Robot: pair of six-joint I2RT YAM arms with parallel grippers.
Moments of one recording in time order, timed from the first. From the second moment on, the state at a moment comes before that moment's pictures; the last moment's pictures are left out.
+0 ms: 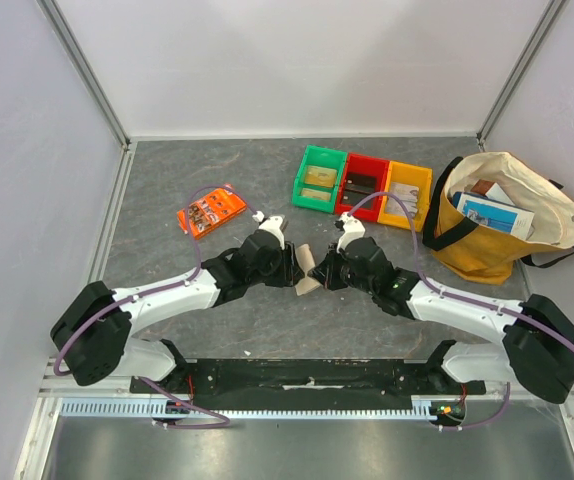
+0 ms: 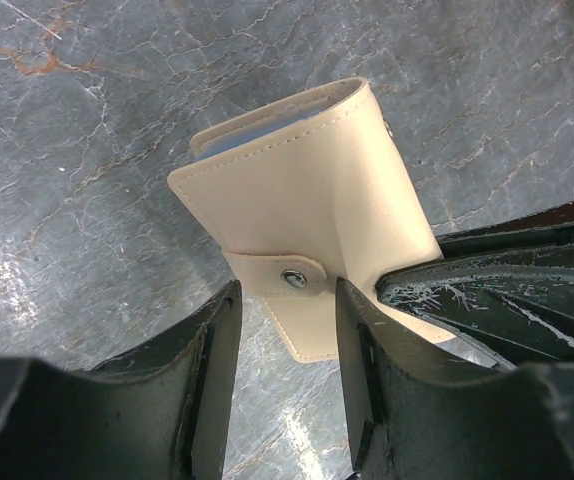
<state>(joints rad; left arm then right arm) -0.85 1.35 0.72 -0.05 -0.06 -0.66 0.83 1.25 0.59 0.14 0.02 0.63</state>
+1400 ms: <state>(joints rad) -0.79 1.10 0.54 -0.02 -0.21 -0.76 0.91 1.06 0.54 0.17 0.11 0.69</state>
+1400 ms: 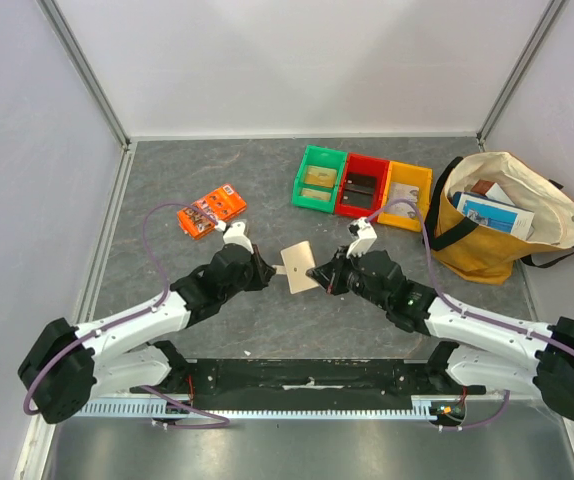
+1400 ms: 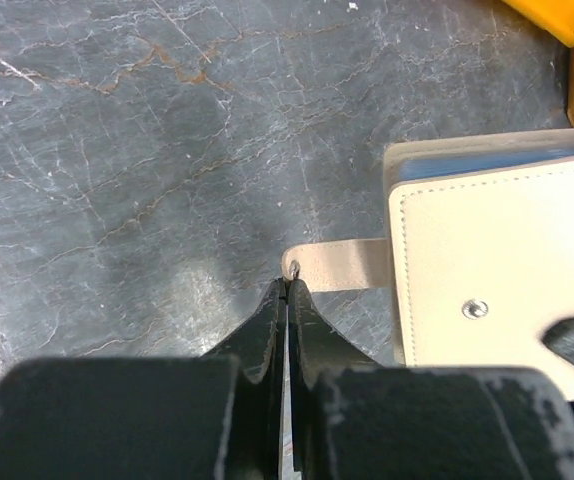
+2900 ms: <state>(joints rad) -0.78 1.28 0.39 0.13 -0.13 -0.82 1.09 1.63 1.04 -0.36 0.46 0.62</state>
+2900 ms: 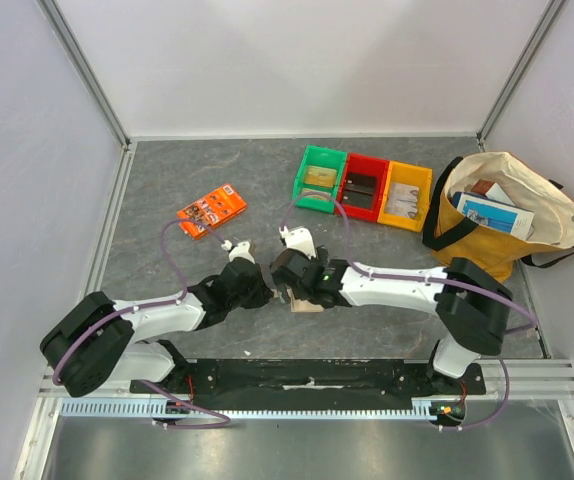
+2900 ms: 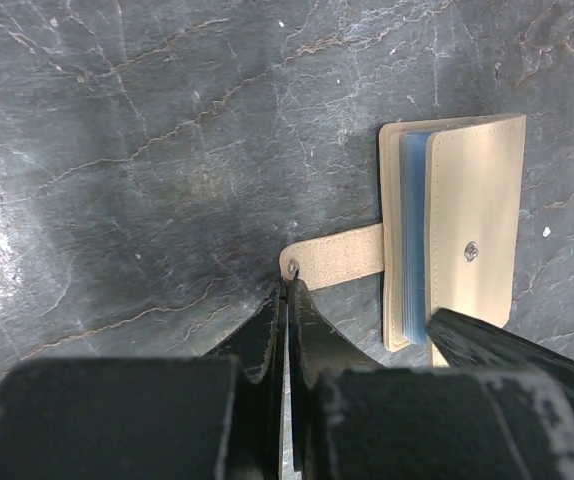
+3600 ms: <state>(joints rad) -0.78 1.25 0.38 0.09 -0.15 -0.84 1.11 1.63 1.10 -0.56 0.66 0.57</state>
